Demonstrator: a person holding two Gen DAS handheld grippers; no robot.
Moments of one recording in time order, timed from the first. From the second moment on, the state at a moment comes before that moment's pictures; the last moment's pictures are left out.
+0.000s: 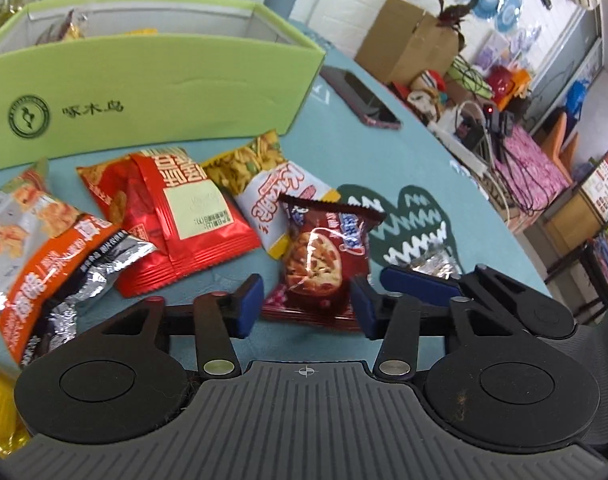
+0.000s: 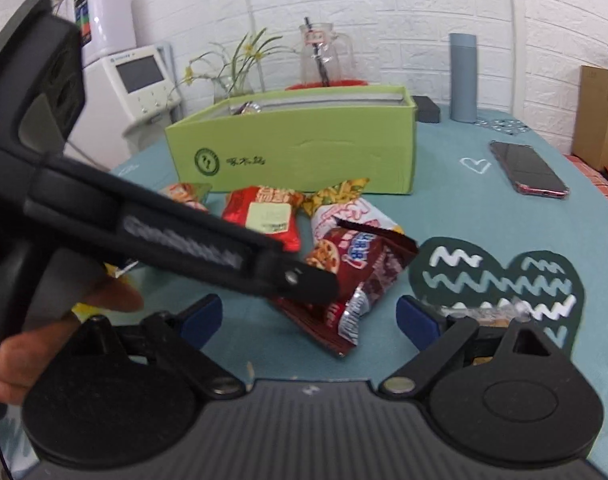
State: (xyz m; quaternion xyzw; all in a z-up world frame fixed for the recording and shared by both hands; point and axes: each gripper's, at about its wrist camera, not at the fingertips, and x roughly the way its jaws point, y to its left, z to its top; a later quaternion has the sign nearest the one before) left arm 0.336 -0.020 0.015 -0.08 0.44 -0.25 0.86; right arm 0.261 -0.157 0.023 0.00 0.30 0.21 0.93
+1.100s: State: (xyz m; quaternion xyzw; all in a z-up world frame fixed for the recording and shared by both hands) left arm 0.262 0.009 0.016 -0.10 0.42 -0.26 0.86; right arm 0.196 -0.136 0.021 -0.01 0.29 0.23 0.93
